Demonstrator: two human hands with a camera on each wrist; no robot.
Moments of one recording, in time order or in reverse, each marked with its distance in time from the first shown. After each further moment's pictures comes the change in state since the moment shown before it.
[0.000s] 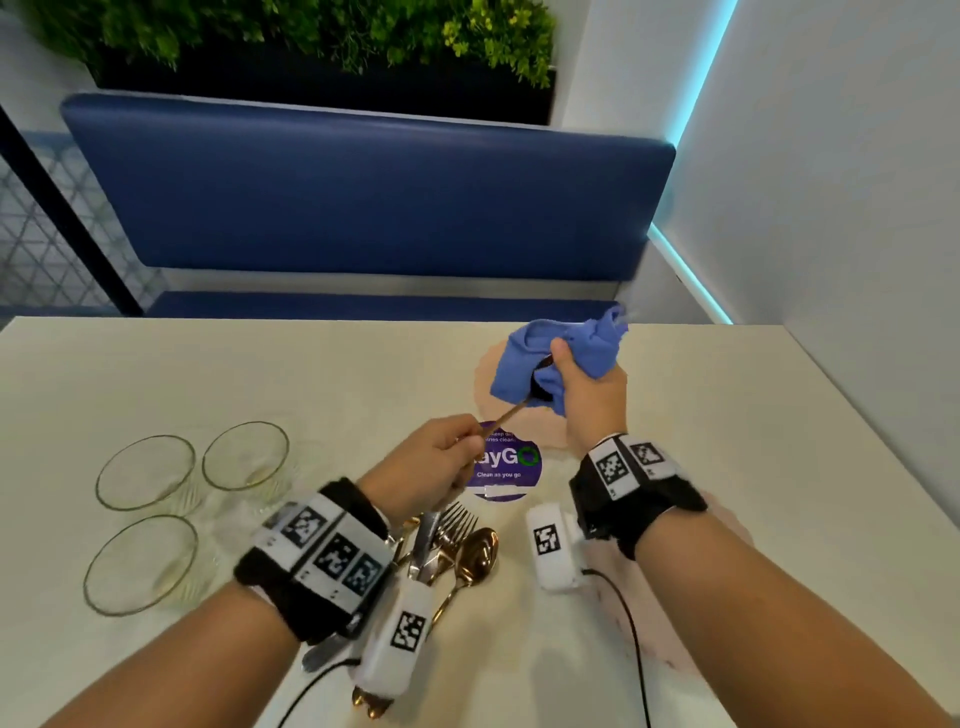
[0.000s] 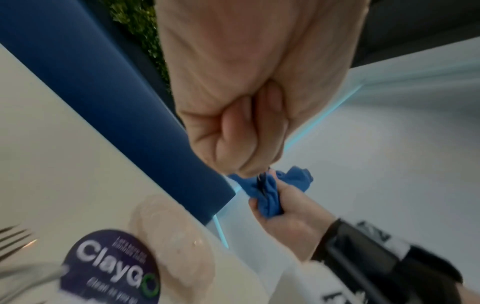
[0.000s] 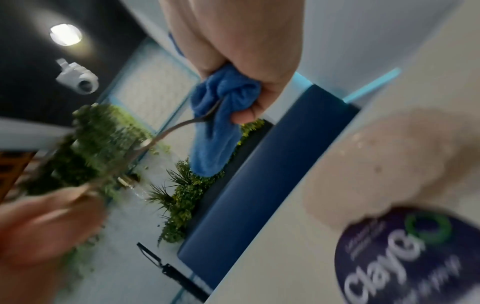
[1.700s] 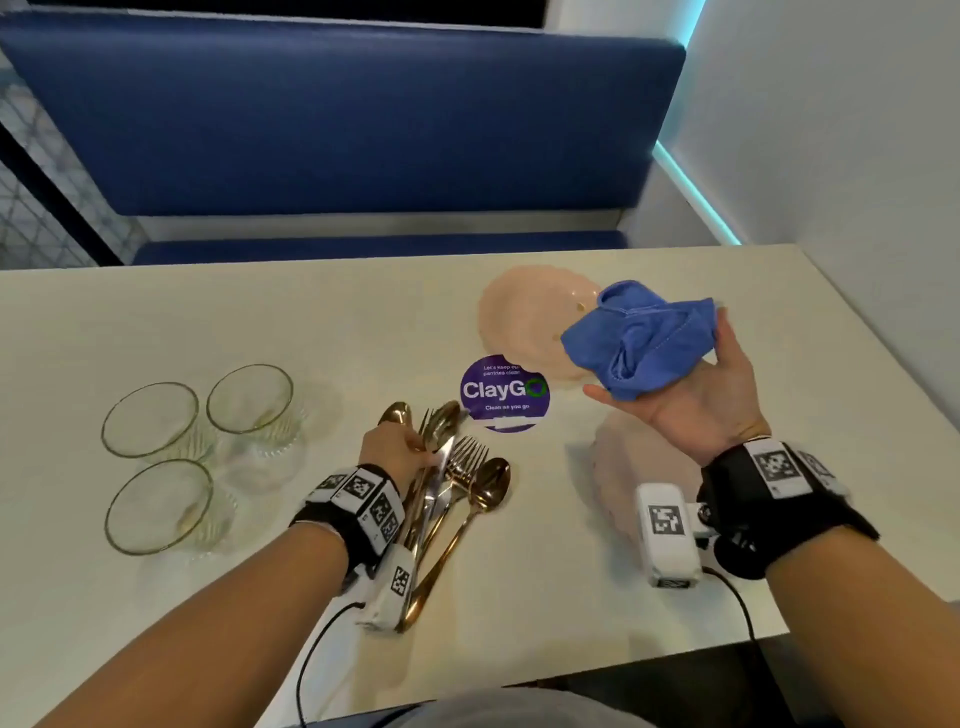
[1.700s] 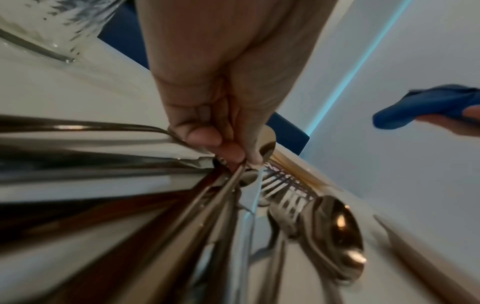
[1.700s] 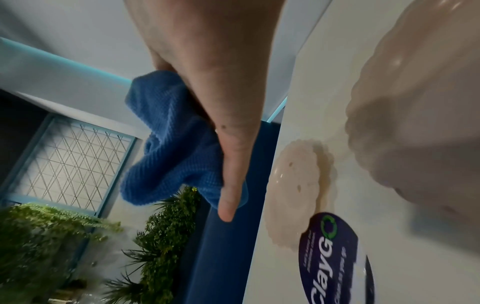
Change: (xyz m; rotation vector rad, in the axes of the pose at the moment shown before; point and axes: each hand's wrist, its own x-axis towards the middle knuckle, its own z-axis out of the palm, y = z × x) left_hand 0.036 -0.129 -0.018 0.612 0.334 -0.325; right_hand -0.046 -0.007 -0.096 0.791 -0.358 0.491
